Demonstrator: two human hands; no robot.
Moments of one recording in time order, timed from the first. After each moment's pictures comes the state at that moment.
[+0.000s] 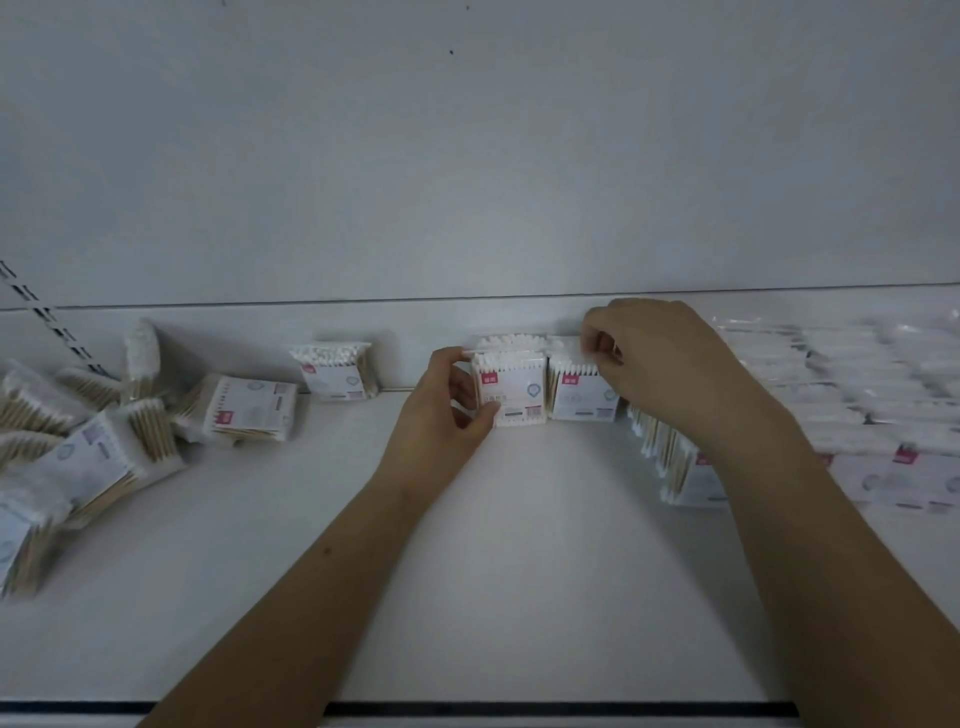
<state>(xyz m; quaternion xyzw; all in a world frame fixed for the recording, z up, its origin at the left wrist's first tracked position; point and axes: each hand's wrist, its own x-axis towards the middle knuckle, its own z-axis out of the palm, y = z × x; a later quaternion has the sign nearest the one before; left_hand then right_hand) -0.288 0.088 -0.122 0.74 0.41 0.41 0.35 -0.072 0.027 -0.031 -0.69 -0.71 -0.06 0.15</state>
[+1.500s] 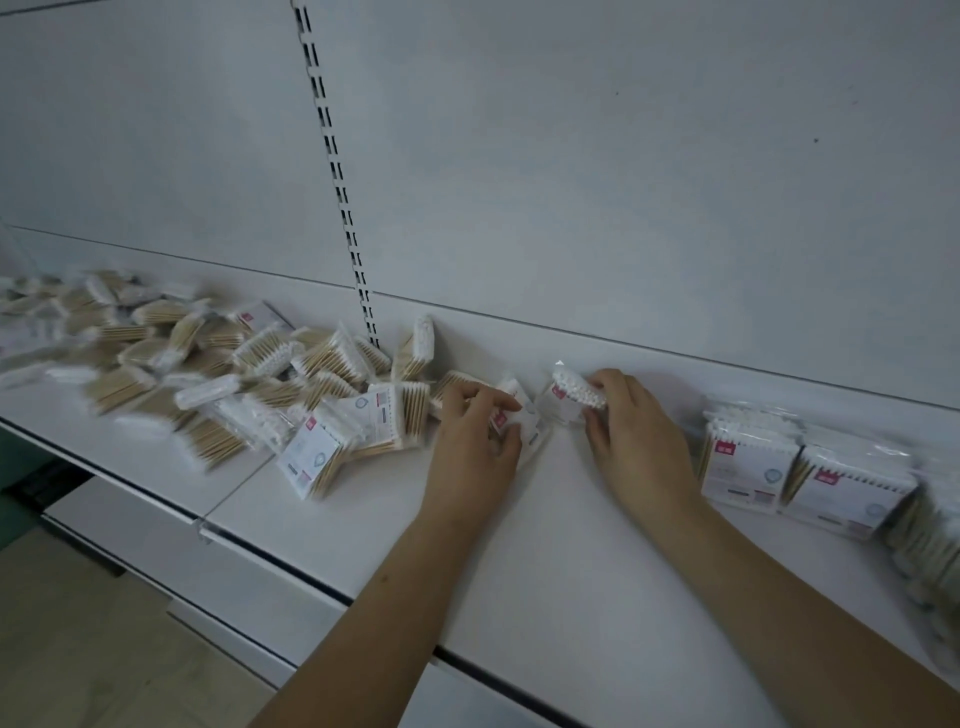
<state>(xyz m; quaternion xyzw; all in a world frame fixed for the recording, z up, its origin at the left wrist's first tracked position) -0.435 0.077 -0.111 0.66 0.56 0.48 0.12 -0.250 0.106 -0.109 -0.55 -0.76 -0.03 0.36</state>
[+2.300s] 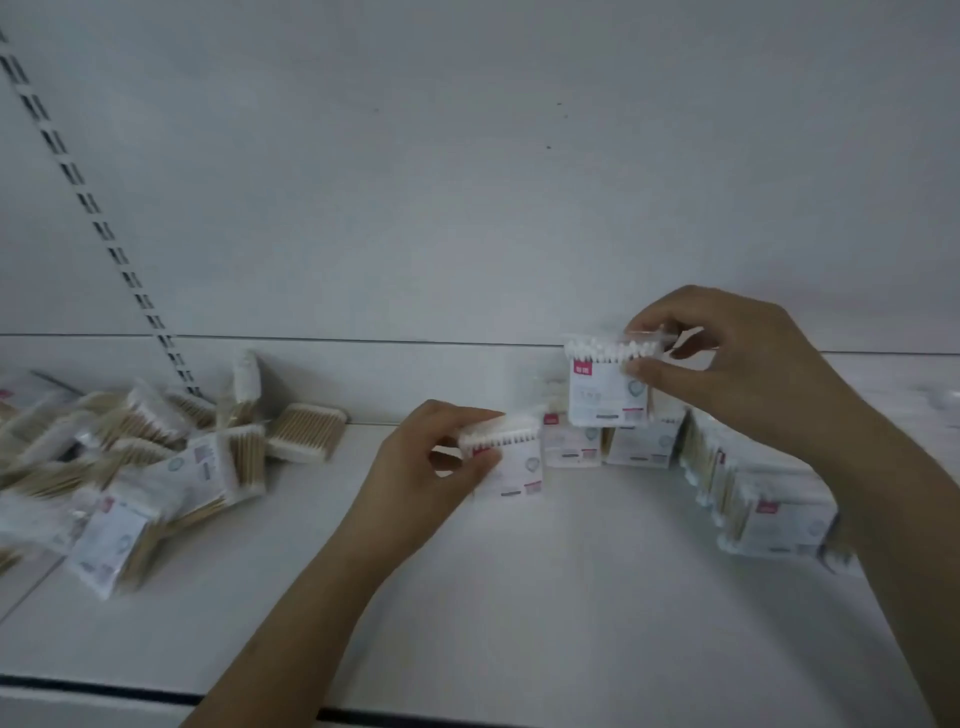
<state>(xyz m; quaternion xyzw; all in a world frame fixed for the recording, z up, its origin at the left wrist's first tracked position) -0.371 0.051 -0.074 0.75 0.37 0.42 0.35 -0.103 -0.007 0.028 -0.60 -0.71 0.05 0.36</state>
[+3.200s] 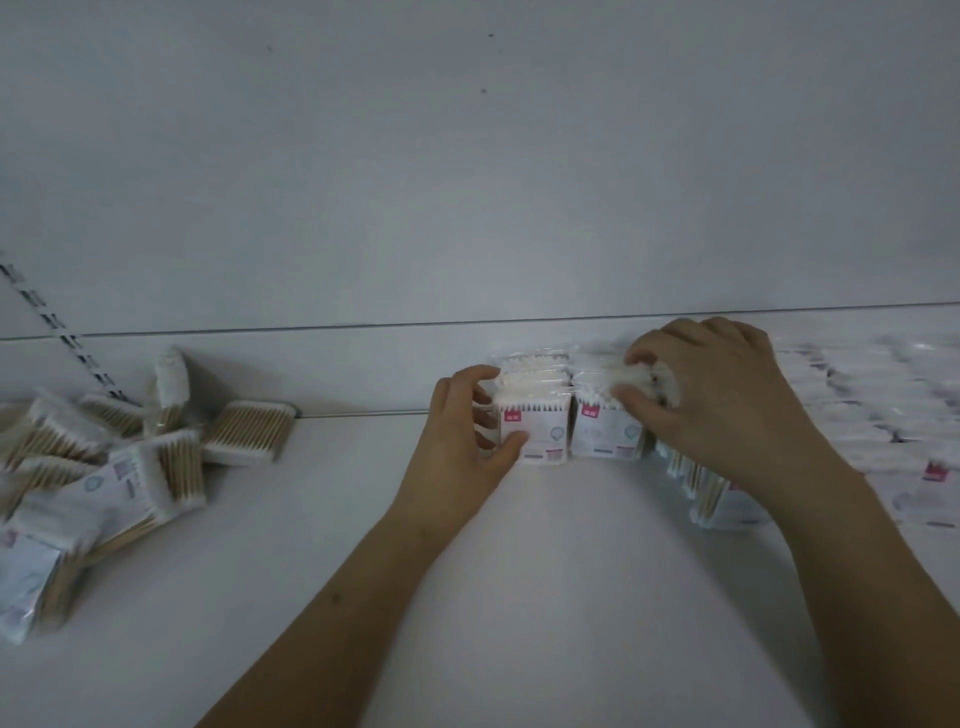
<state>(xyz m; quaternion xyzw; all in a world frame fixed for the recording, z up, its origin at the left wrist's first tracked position) -0.301 0.071 -0.102 0.75 0.39 0.40 0.34 -0.072 -0.004 -0.041 -0.72 -0.66 -0.13 0.19</state>
